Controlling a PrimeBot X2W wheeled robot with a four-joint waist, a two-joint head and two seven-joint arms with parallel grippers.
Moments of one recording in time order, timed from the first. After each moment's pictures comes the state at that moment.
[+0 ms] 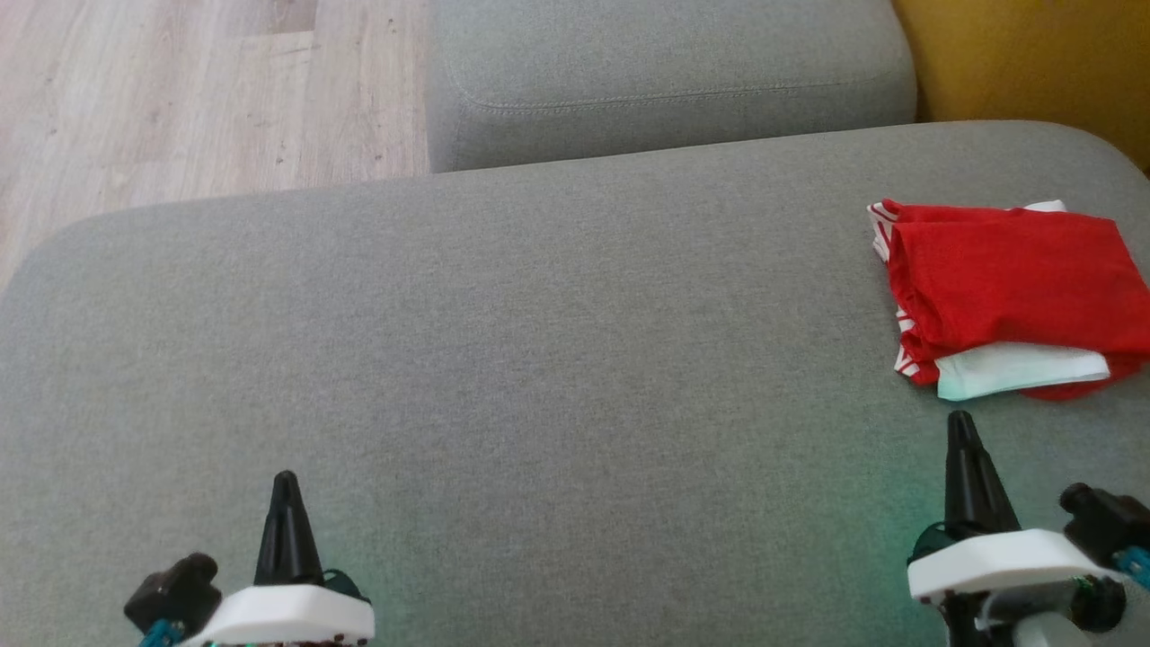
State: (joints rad) left arm 0.02 0.04 -0.09 0.34 -0.62 0.00 -0.18; right arm 0.03 -0.04 -0.03 0.30 0.44 0.12 -0.18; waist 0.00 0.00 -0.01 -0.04
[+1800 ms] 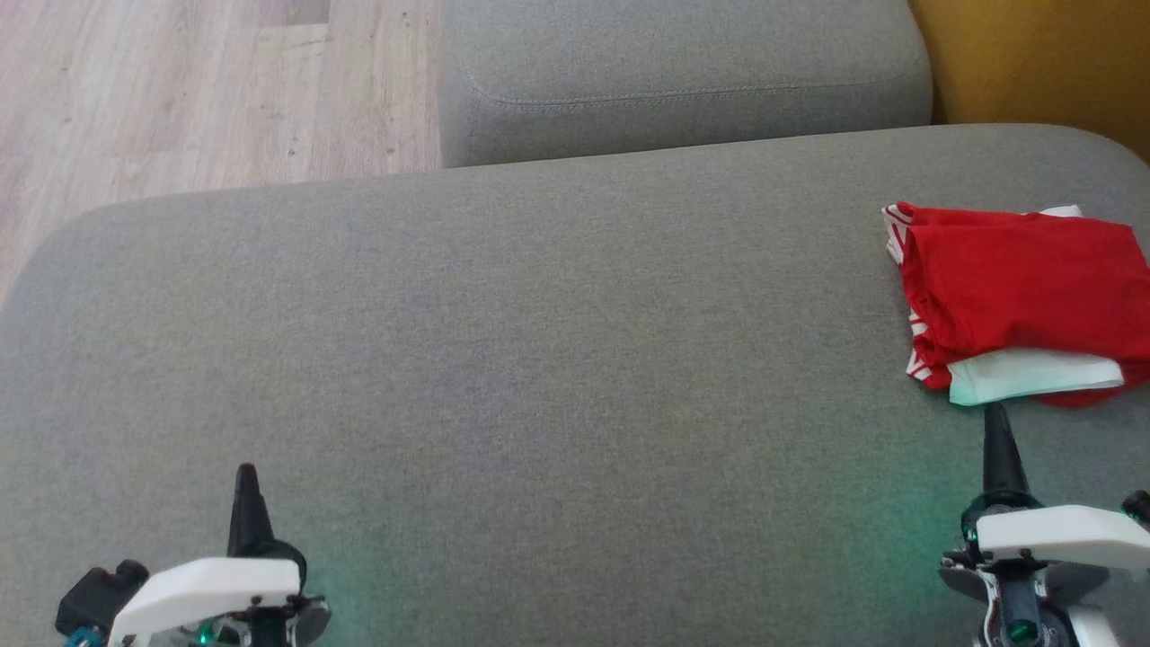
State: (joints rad) left arm -0.02 0.04 0.00 0.31 -1.13 -0.06 -0.03; right arm -0.01 -0.04 -0.08 0.29 1.05 0.12 -0.03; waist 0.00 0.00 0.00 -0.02
